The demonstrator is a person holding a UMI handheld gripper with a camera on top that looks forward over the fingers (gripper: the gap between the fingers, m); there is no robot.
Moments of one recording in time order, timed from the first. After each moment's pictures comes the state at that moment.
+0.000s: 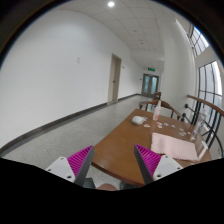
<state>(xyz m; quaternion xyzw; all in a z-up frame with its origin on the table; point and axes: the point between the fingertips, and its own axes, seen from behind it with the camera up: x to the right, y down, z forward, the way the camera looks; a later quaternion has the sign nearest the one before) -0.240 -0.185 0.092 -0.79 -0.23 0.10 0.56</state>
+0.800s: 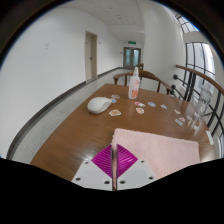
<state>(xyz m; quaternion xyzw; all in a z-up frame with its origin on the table) -0.143 0.051 -0.005 -0.88 -0.13 0.05 0.45</state>
